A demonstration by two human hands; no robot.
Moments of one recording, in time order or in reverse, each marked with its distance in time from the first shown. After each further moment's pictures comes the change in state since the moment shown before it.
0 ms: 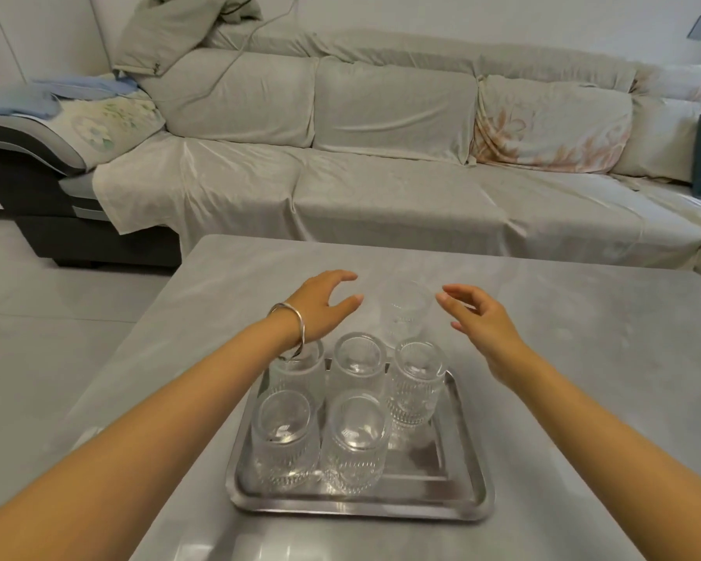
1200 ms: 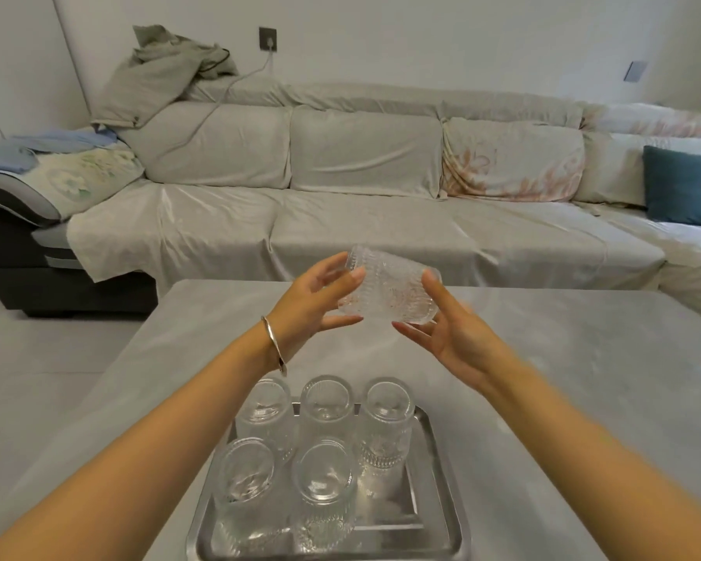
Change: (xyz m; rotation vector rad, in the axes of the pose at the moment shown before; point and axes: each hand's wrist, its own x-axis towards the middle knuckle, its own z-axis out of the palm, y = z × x) left_hand 0.007 0.073 -0.019 -0.964 -0.011 0.033; right_hand 0.001 -0.052 -0.013 0.507 -0.275 0.066
